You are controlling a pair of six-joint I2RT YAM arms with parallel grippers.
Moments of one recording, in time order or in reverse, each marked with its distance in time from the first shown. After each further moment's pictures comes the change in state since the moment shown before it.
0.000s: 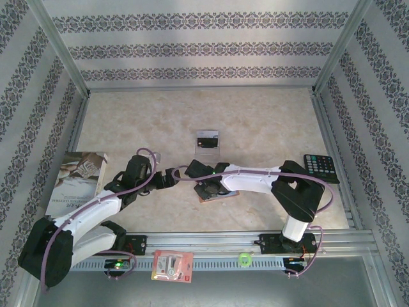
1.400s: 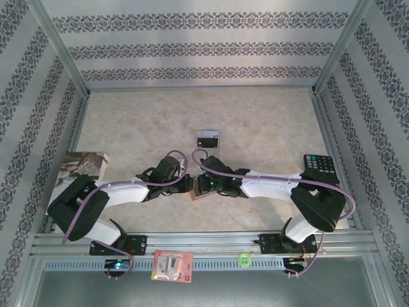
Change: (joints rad) left arm -0.238 0.434 0.135 0.201 -0.028 -0.056; right arm -0.075 -0.195 -0.269 0.481 -0.156 0.393
